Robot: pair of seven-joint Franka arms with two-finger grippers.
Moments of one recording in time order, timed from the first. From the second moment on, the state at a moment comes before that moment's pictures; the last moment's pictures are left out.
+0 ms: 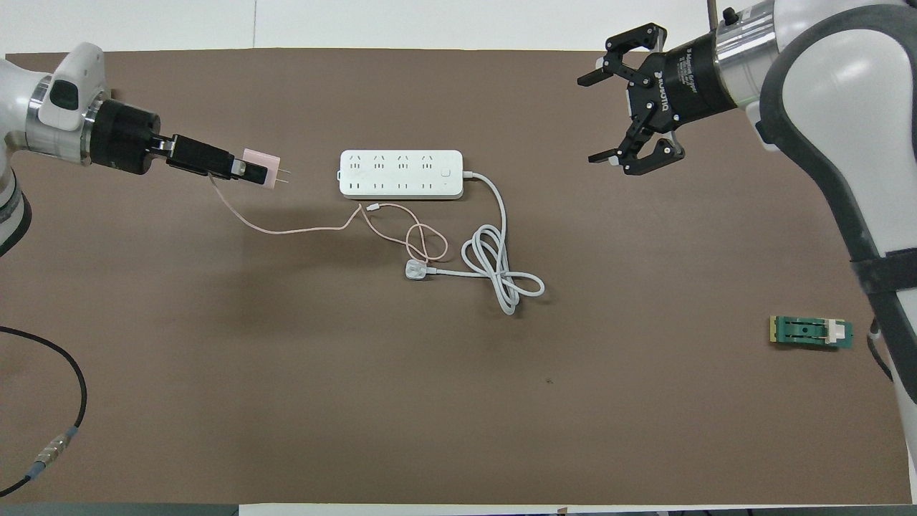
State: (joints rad) left arm 0.19 0.43 -0.20 -1.48 -0.92 1.48 0.54; right arm 0.10 0.40 0.01 -1.30 0.65 1.73 1.40
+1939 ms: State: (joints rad) left arm -0.22 0.46 -0.21 -1.61 0.12 2.19 0.99; right arm 0.01 -0.03 0.01 -1.66 -0.01 1.63 0.08
